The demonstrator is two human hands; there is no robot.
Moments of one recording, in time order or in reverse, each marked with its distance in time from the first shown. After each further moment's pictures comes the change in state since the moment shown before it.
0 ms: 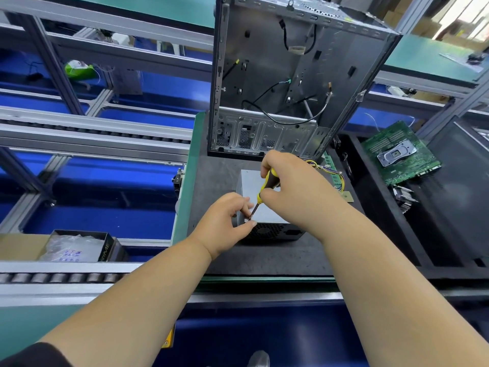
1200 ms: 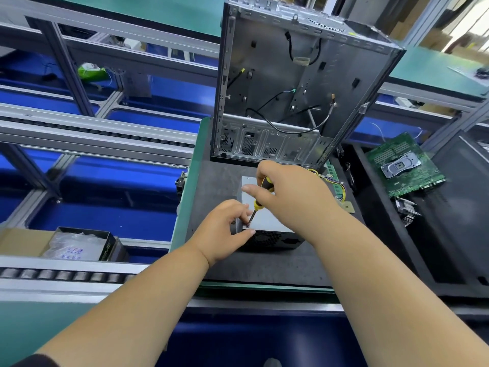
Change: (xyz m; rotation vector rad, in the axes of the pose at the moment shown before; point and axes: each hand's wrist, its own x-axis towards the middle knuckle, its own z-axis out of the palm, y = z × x) left_hand -0.002 0.007 -0.002 0.026 -0.021 -0.030; right_hand 0.010 0.001 -0.002 -0.172 0.000 -0.040
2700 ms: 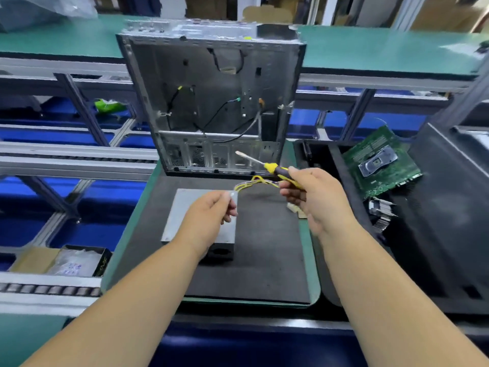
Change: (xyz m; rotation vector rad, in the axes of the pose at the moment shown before) left_hand 0.068 0.113 0.093 -0.292 0.285 -0.493; right_hand -0.031 0.198 -0.021 1.449 0.191 0.473
